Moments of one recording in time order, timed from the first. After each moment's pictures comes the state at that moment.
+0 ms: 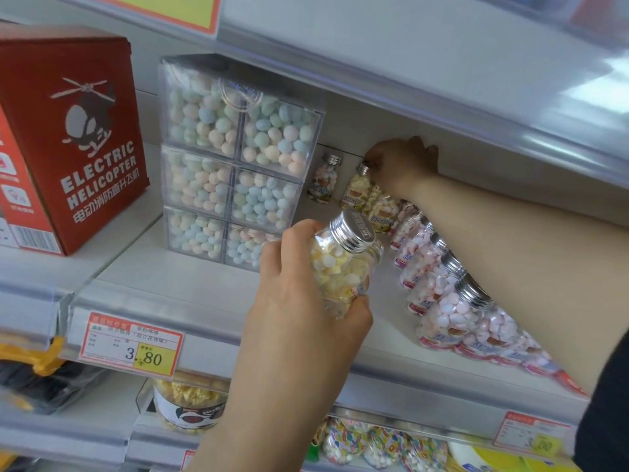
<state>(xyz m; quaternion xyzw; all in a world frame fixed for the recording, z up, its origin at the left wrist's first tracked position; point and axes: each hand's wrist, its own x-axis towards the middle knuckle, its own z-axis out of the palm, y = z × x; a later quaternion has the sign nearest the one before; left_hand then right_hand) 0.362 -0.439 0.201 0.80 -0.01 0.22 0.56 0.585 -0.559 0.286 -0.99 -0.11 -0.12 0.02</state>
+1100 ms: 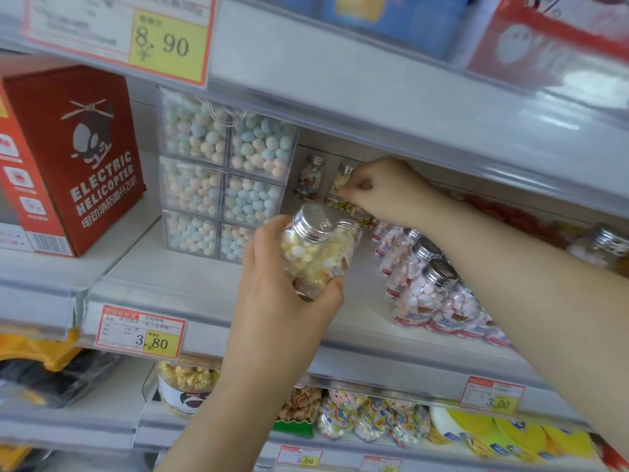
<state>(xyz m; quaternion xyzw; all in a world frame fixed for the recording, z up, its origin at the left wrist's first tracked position) 0.359 -0.436 0.196 0.76 0.00 0.21 0.62 0.512 -0.566 0.290 -0.97 -0.18 -0.07 0.13</state>
